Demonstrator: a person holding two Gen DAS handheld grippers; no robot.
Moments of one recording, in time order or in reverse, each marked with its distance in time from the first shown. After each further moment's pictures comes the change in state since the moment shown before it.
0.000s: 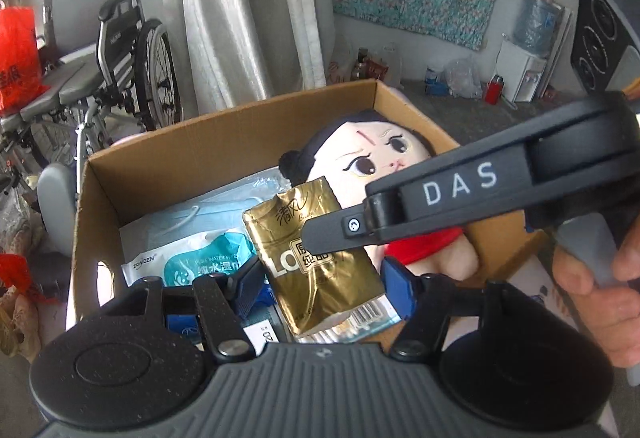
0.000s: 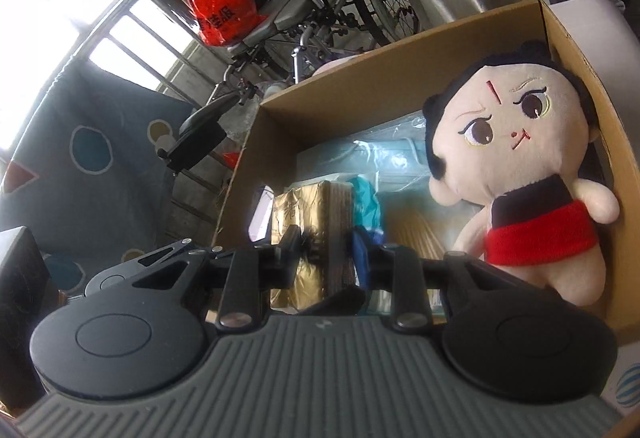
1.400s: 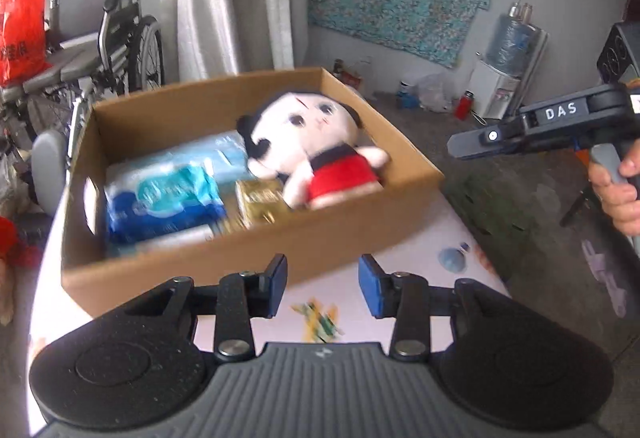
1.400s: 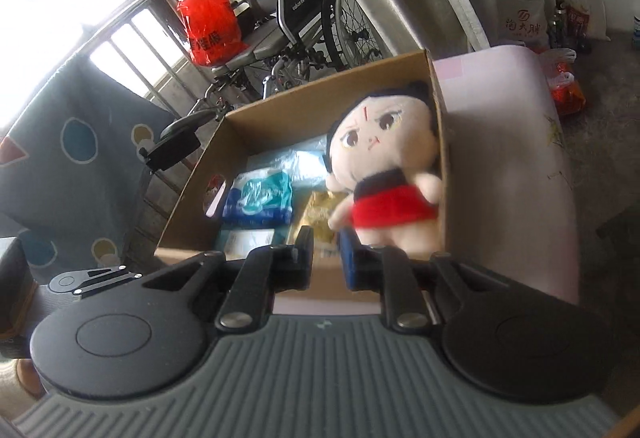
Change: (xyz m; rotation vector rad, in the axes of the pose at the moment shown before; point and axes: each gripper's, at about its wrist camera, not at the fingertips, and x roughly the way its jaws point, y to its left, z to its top) left arm -0.064 -0.032 -0.060 -0.051 -0.026 -0.054; right arm -0.166 -0.071 -0.073 -0.119 -0.114 -0.077
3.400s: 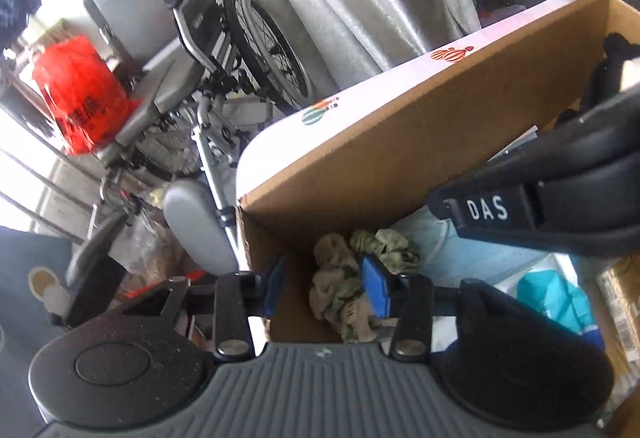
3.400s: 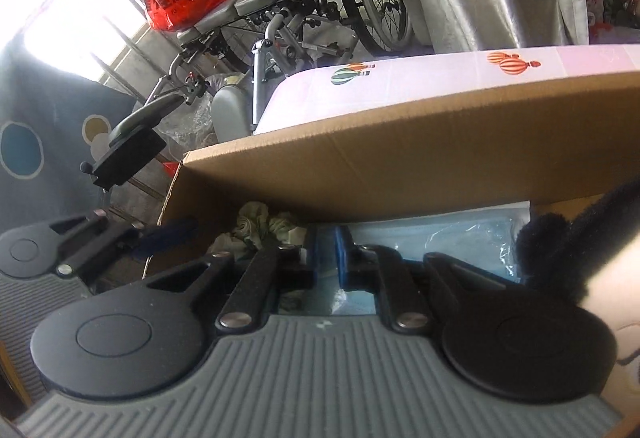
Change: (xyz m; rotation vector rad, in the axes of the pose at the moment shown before) left arm 0.189 0.174 0.118 0.220 0.278 0.470; right arm 0.365 0.113 0.133 0.012 0.143 -0.070
